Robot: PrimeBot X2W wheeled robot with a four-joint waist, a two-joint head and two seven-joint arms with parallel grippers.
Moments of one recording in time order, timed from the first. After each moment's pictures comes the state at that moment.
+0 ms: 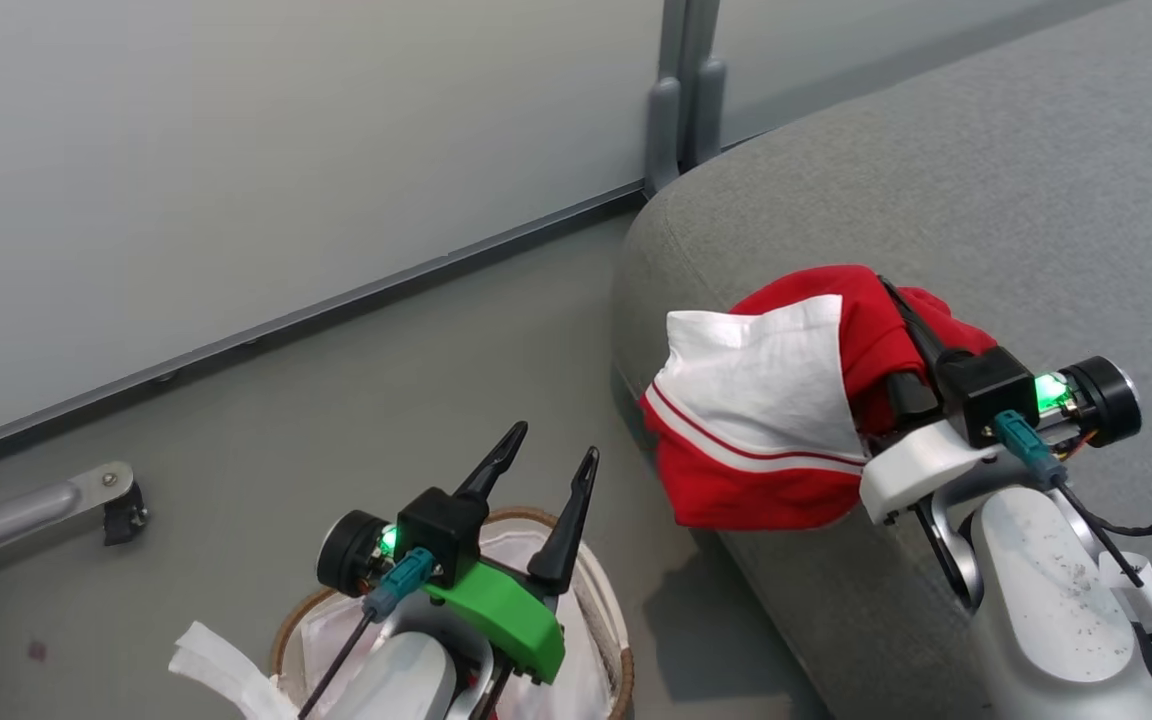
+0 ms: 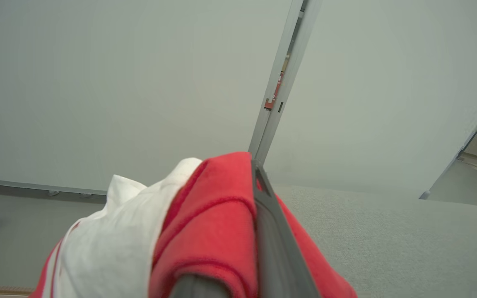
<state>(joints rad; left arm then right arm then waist) -0.29 0.05 -0.56 0.42 -0.33 -0.13 -0.26 -0.39 -0.05 0.05 0.34 -0.14 0.13 -0.26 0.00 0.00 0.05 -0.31</state>
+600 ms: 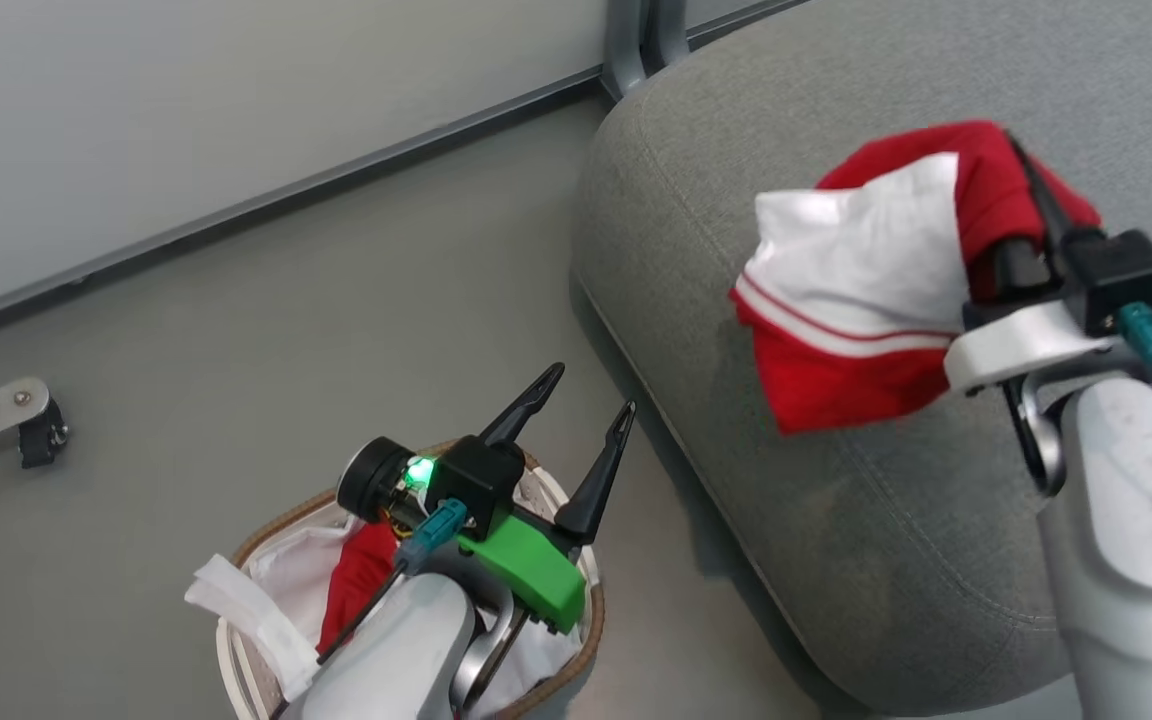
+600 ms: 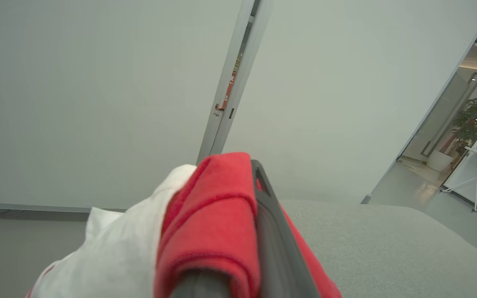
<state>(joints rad) -0.40 0.07 -0.64 0.42 -0.31 -0.13 -0.26 -0.51 -0.07 -0.09 0.26 -0.18 0.13 -0.26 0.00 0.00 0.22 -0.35</state>
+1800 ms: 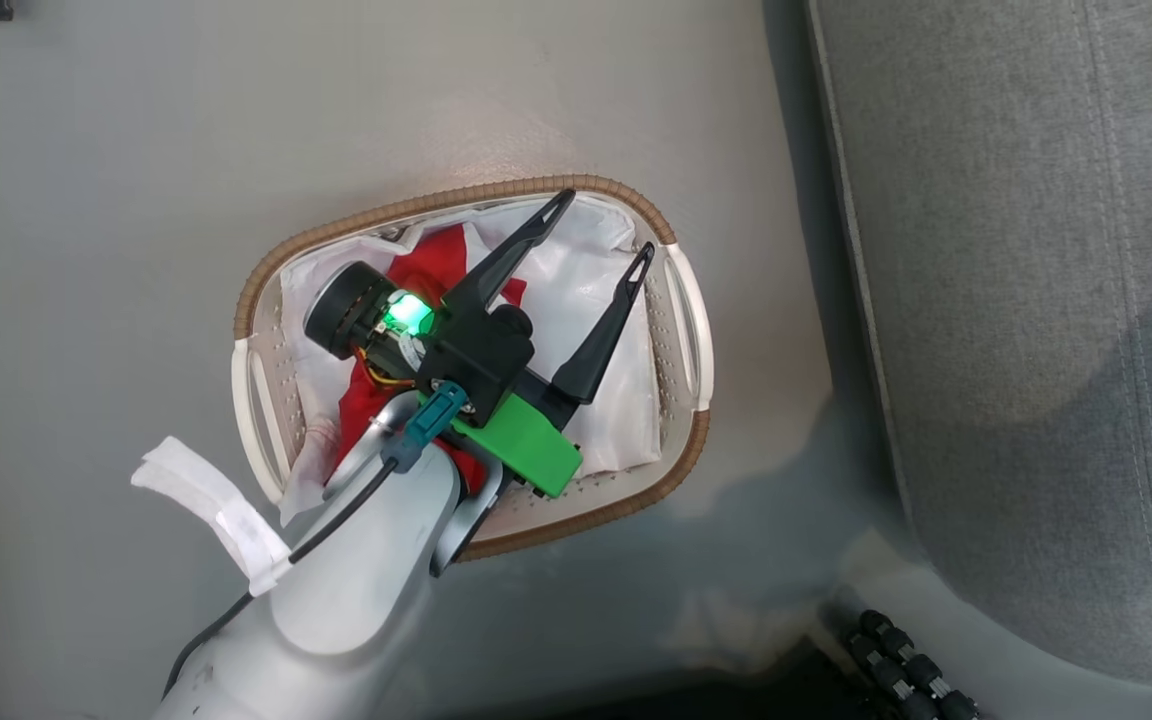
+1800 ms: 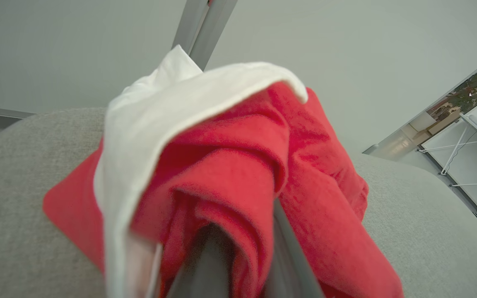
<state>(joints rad) -0.64 0.12 -0.67 0.34 -0.23 -0.13 -0.26 -0.96 -0.28 -0.45 0.58 -0.31 0.13 -0.26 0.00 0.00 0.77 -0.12</state>
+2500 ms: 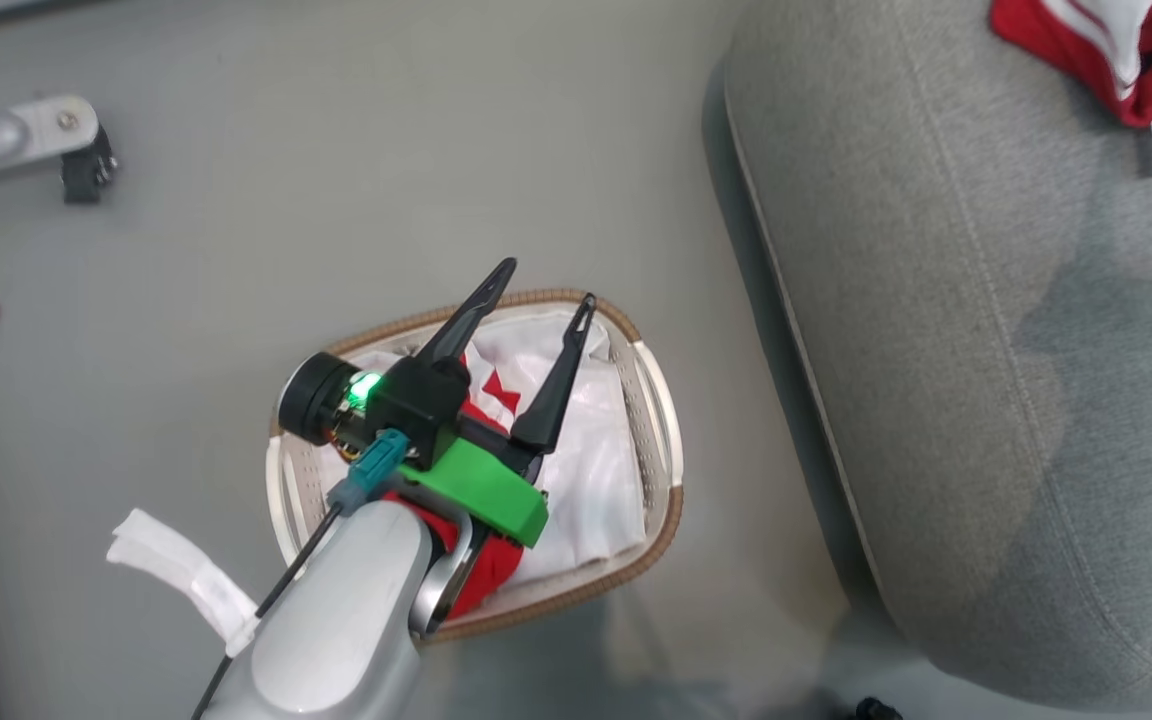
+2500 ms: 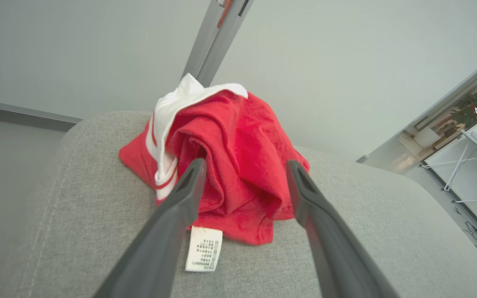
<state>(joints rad) -0.49 0.10 -0.57 0.34 -0.30 -0.13 -0.26 -0.66 -0.24 -0.34 0.45 -0.28 0.13 -0.26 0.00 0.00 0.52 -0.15</state>
